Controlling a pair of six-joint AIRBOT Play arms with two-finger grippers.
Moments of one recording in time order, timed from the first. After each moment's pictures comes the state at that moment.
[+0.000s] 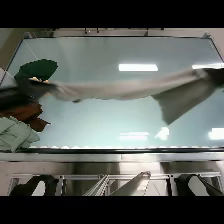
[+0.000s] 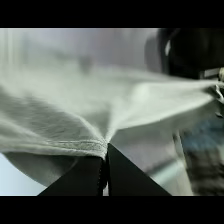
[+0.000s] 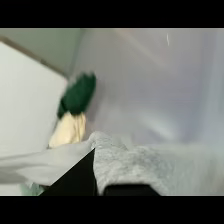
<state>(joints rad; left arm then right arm) 0.24 -0.68 1.02 -2.63 1.25 1.76 -0.65 -0.90 0.99 -0.12 1.36 0.92</state>
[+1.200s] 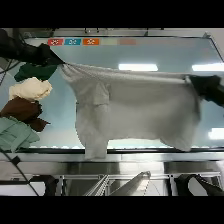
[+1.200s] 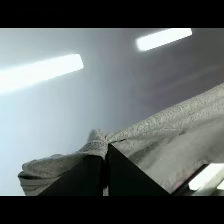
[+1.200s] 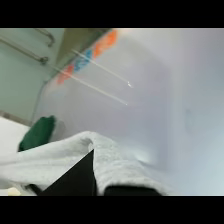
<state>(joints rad) 0.11 -1.59 1.74 -2.36 1.39 1.92 -0.42 -0.96 0.67 -0.09 0.87 0.79</state>
